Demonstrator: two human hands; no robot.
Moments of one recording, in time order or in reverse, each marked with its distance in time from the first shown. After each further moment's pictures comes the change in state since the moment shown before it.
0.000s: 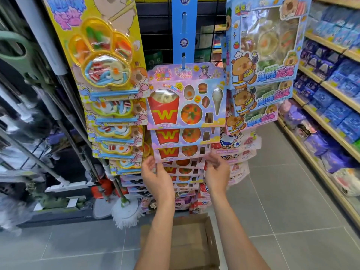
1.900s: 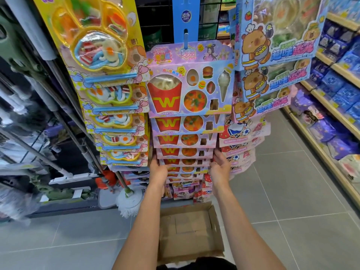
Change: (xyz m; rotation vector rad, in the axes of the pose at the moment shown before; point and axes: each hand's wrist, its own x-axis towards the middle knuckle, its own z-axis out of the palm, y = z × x) left_hand 0.065 -0.063 -0.002 0.248 -0.458 -0.298; right_hand 0.009 0.041 0.010 0.255 -0.068 0.228
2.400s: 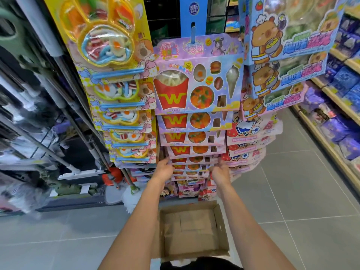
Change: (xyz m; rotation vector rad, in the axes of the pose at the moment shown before) left_hand 0.003 0.006 -0.009 0.281 -0.200 -0.071; right_hand 0.017 0.035 0.001 -0.249 -0.088 0.217
